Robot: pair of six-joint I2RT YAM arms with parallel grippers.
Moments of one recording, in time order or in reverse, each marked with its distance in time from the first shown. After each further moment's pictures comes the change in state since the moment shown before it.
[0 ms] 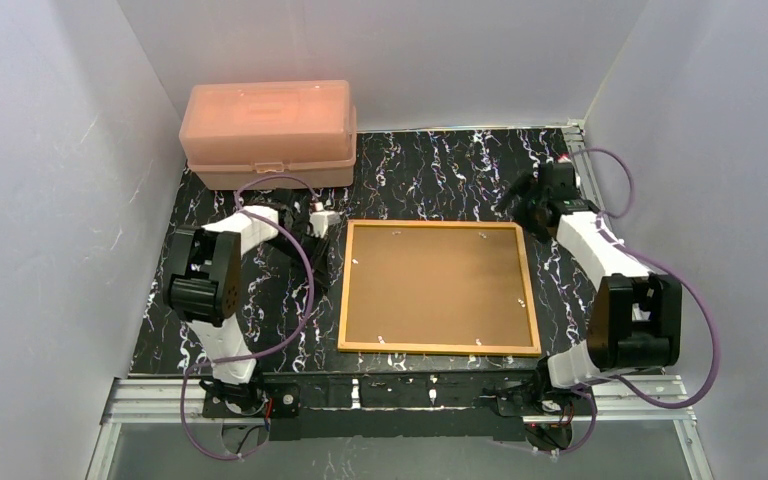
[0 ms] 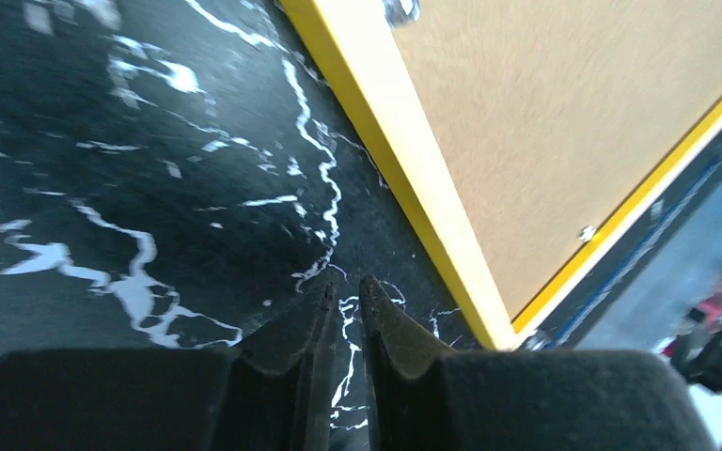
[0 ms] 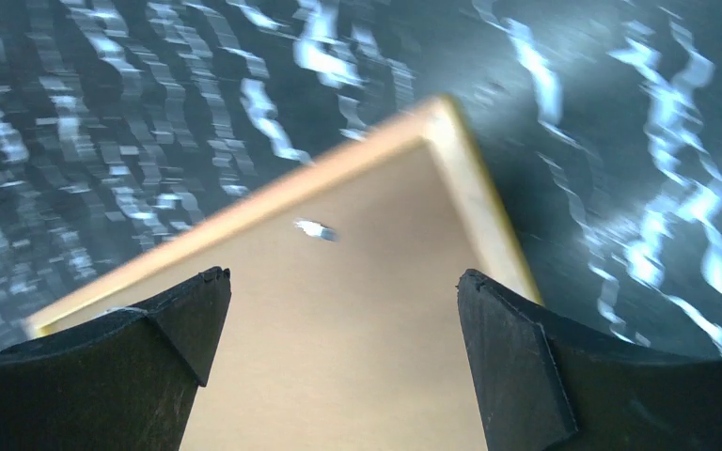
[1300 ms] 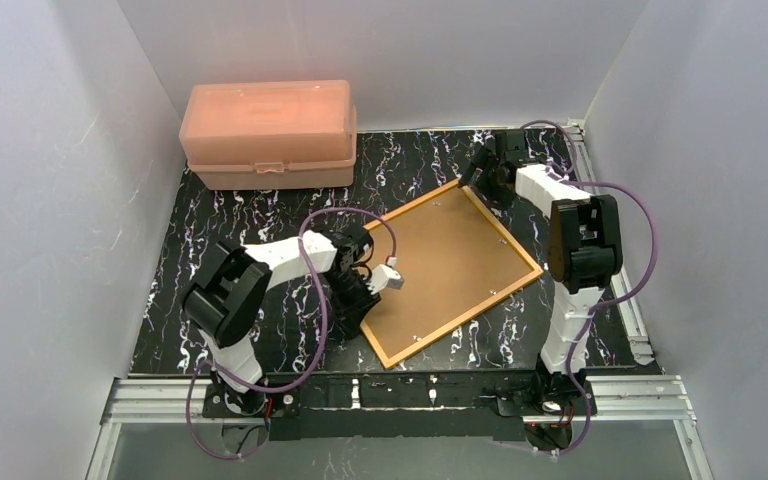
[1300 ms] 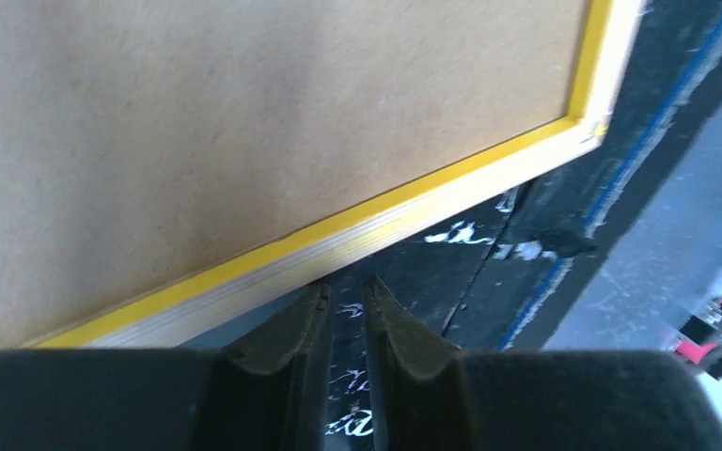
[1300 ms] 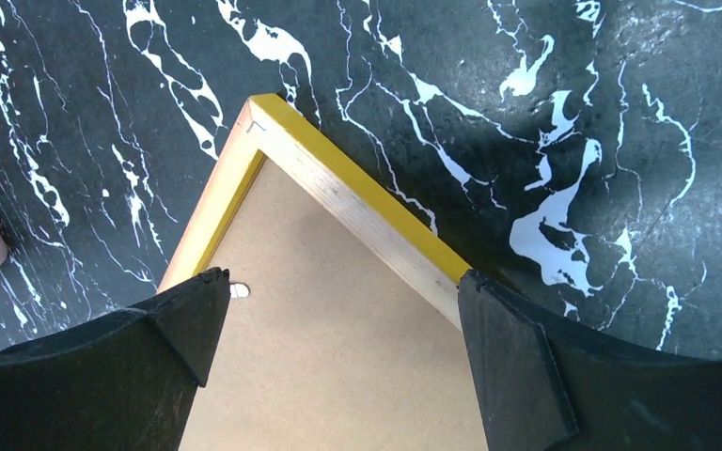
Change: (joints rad) left arm -0.492 -0.093 -0.090 -0.093 -0.175 0.200; right arm 0.059 0.547 0.442 0.004 -0.040 0.015
